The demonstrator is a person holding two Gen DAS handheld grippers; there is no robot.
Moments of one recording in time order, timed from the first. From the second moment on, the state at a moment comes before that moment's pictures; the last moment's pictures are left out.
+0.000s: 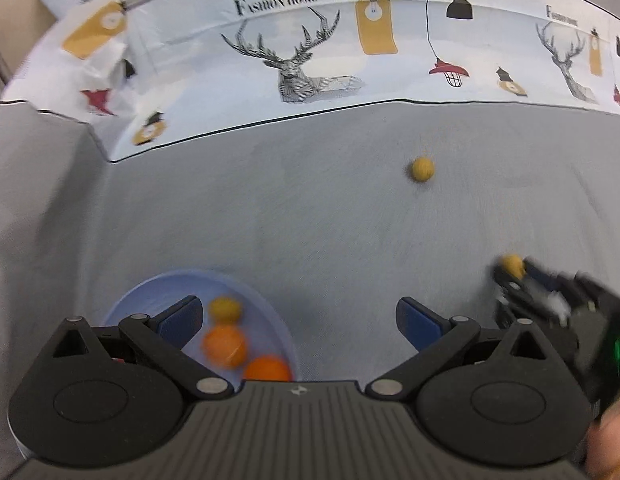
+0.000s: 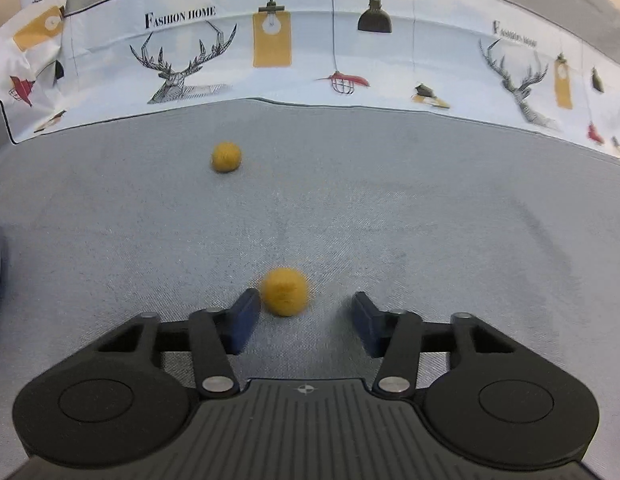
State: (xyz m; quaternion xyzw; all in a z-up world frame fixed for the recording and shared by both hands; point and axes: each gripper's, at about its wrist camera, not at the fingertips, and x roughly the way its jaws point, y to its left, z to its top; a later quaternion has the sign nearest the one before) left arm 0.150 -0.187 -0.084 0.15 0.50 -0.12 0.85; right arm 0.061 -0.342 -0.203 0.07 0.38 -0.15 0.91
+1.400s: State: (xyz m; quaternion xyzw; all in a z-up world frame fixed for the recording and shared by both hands) left arm 0.224 -0.268 -0.166 0.11 0.49 -0.17 0.85; right arm 0.075 -0.453 -0.218 0.15 0.32 -0.33 0.87
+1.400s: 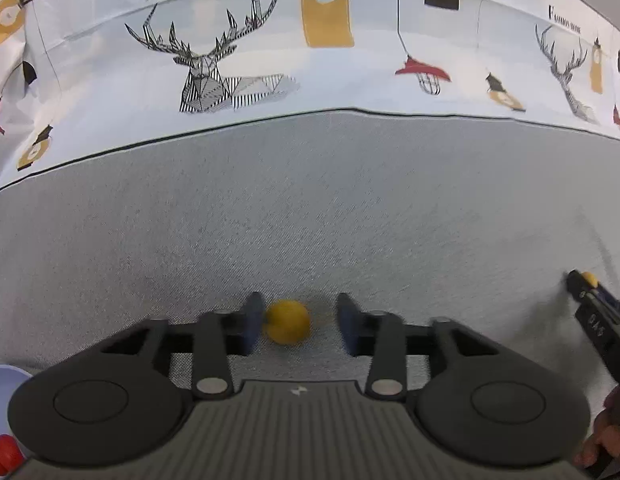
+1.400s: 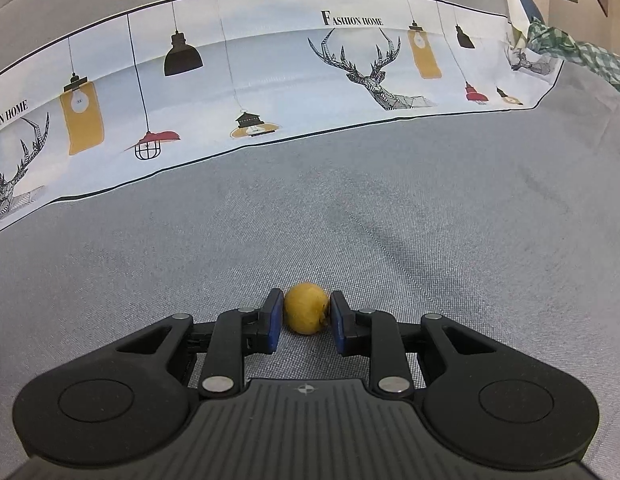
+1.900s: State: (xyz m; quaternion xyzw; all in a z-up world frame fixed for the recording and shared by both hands) left arm 0.214 -0.262 -0.170 0.11 0.49 -0.18 0.85; right arm 0.074 -0.456 -0.213 0.16 0.31 -0.33 0.88
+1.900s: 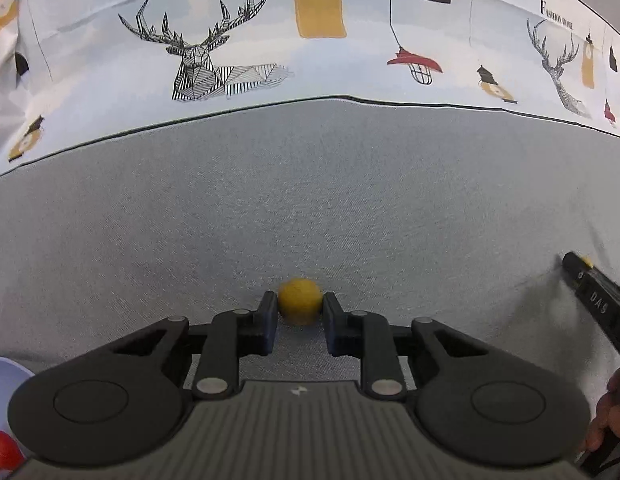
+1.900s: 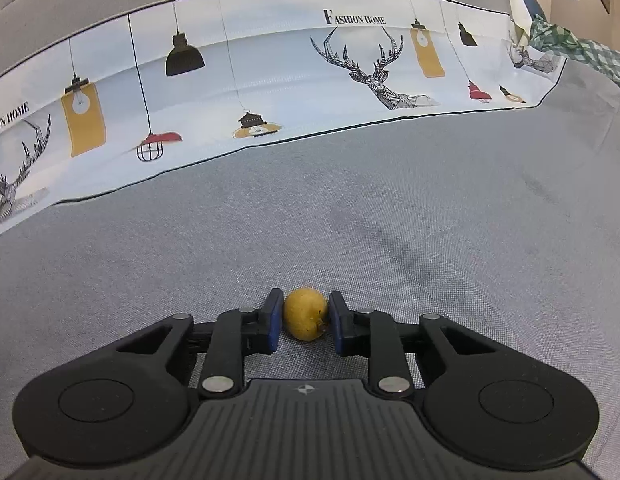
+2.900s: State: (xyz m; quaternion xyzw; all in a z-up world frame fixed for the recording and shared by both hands) left arm 0.003 -0.078 0.032 0.11 0.41 -0.13 0.90; right arm -0.092 -0.270 -0.035 0.14 0.24 -0.12 0.95
